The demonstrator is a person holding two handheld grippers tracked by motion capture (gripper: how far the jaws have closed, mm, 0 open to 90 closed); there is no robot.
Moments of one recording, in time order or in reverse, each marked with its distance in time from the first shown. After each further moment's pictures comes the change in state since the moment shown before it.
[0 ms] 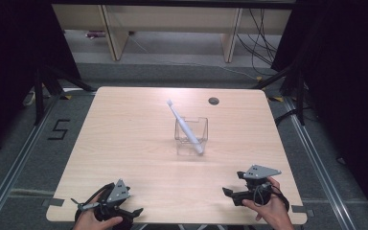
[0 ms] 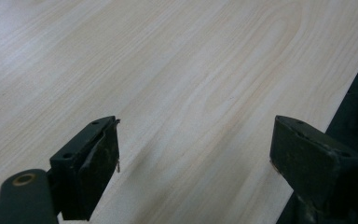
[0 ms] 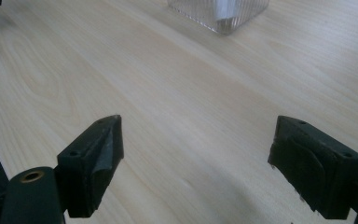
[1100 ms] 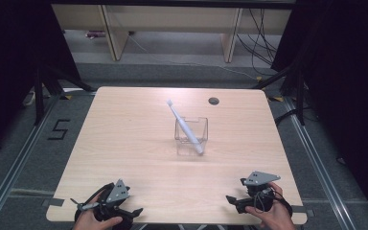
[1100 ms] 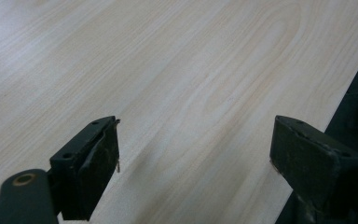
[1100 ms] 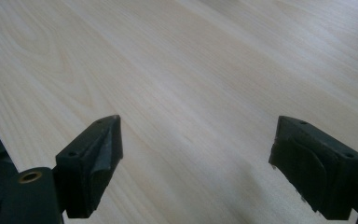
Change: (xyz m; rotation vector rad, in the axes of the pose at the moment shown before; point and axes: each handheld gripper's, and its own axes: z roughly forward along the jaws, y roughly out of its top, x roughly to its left) left arm -0.001 0.000 -0.001 -0.008 -0.004 -0.006; right arm 0.001 -0.016 -0.003 0.081 -0.042 -0.057
